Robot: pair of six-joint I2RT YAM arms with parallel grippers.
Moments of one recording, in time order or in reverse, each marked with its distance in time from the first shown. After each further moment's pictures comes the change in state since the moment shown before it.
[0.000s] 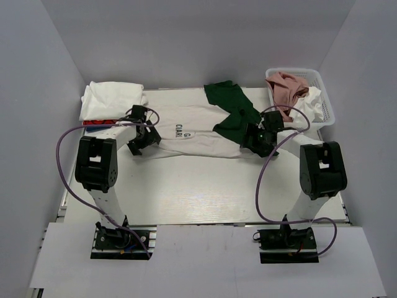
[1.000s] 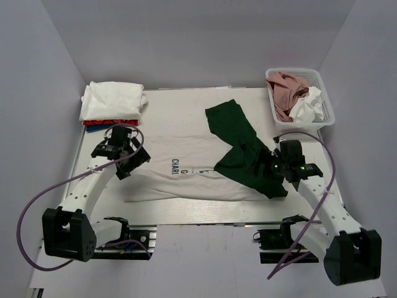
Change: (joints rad) left arm -0.010 -0.720 -0.393 -0.274 0.034 -0.098; right arm 0.022 -0.826 -0.431 -0.312 -0.079 0.109
